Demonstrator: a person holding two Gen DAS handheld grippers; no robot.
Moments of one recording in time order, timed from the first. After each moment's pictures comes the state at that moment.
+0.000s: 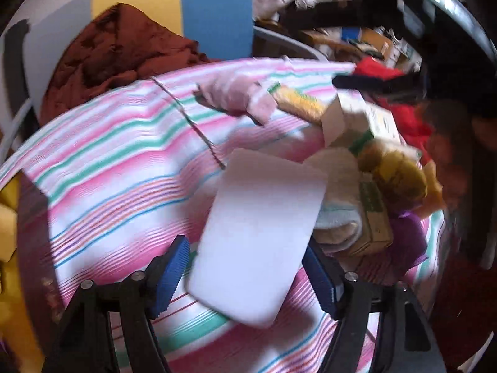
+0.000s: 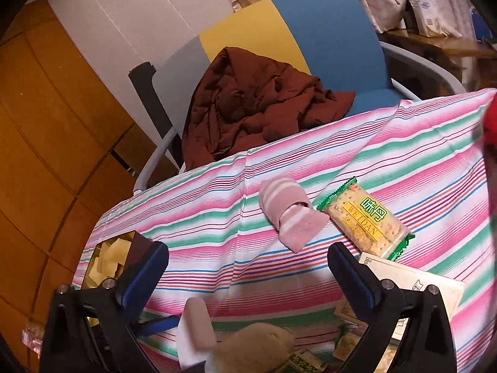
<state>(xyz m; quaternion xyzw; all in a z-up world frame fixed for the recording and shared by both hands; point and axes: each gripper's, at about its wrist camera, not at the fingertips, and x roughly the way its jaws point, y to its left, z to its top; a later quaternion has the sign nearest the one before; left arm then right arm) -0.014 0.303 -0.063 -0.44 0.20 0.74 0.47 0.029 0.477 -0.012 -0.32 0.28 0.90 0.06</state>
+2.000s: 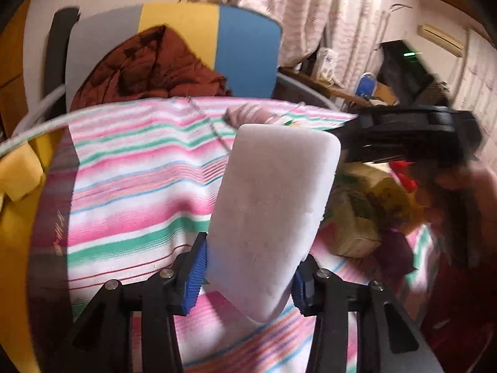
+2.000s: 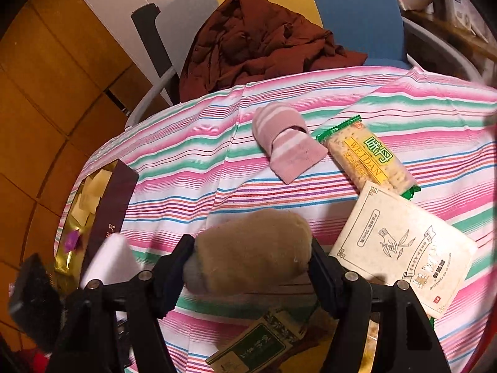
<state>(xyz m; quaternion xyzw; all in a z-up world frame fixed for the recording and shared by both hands) 0.022 0.240 -0.054 -0.37 0.08 0.81 0.45 0.037 0.464 -0.047 -0.44 0.23 0.87 0.02</state>
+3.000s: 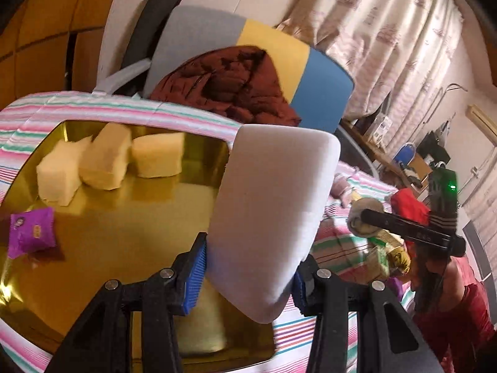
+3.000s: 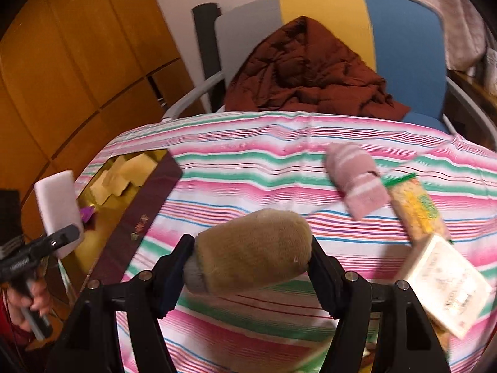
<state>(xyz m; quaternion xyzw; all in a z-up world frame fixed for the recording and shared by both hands) -0.060 0.079 -0.010 -0.42 -0.06 0.84 0.34 0.021 0.388 -0.021 -0.40 0.13 0.91 -0.04</state>
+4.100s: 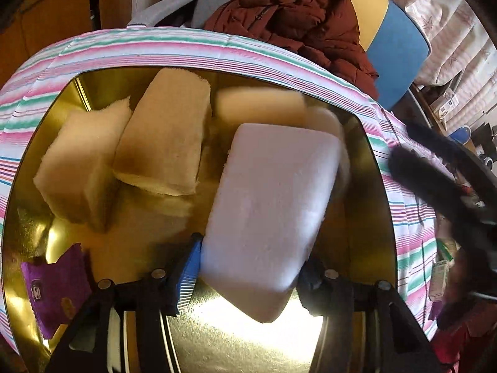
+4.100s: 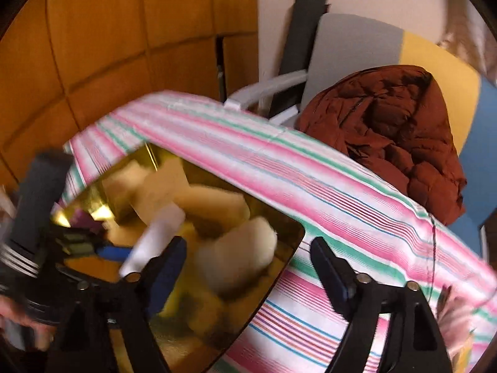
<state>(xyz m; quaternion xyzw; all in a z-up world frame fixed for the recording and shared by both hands) -0.168 0.073 -0.067 -0.56 0.00 0.79 0.23 -0.137 0.210 -0.006 -0.39 -0.02 0.91 -0.12</state>
